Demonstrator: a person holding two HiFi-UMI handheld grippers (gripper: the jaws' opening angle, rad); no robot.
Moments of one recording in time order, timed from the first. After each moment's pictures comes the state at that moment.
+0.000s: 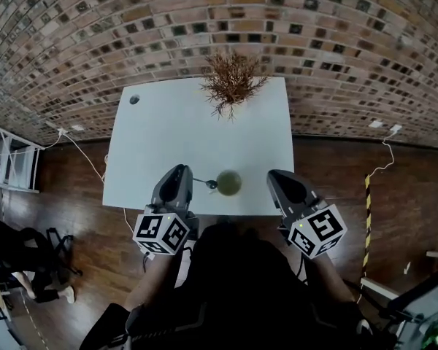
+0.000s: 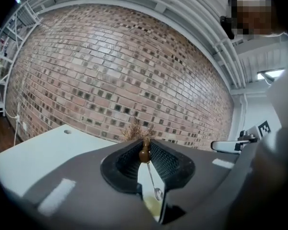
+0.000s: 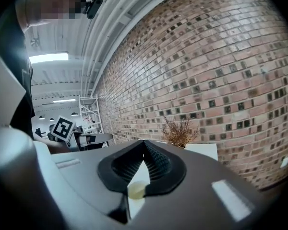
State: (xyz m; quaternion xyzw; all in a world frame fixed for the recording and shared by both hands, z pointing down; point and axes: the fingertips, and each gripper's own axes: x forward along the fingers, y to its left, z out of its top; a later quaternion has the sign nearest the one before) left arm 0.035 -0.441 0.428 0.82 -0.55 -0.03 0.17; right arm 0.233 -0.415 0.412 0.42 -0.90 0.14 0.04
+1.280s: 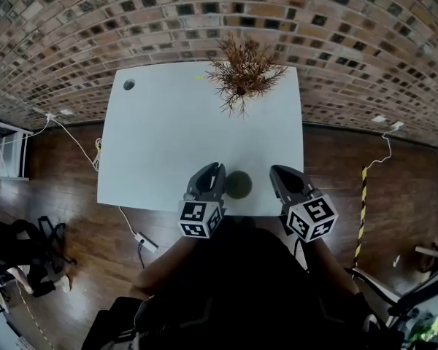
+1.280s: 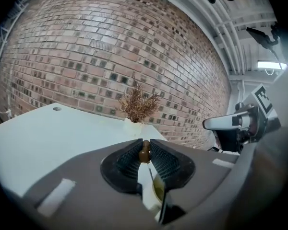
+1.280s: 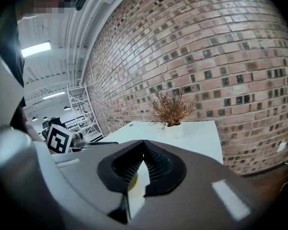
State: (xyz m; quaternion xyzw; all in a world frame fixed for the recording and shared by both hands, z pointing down) left arm 0.078 -0.487 0.570 0.83 -0.51 0.06 0.21; right arm 0.214 -0.471 0.519 0.43 -0.87 0.21 0.11
